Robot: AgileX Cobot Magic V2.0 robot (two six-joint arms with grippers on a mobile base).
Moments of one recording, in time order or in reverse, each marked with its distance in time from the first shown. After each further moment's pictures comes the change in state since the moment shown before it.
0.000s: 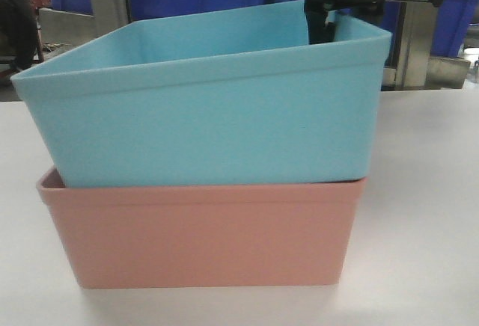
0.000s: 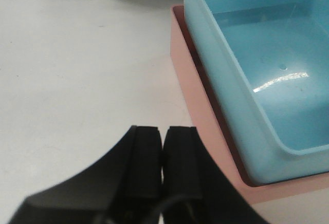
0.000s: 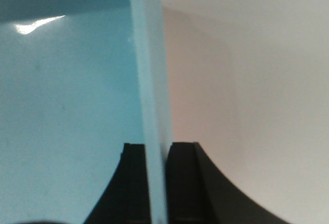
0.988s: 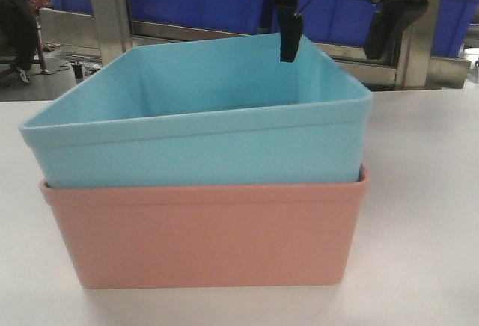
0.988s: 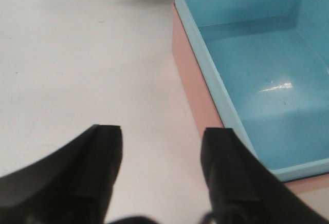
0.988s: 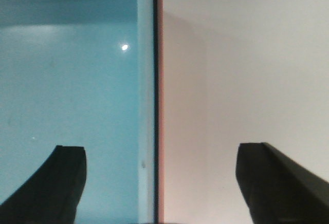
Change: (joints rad) left arm 0.000 0.049 -0.022 0.000 0.000 0.000; right arm 0.000 -0.029 0.000 -0.022 0.015 -0.106
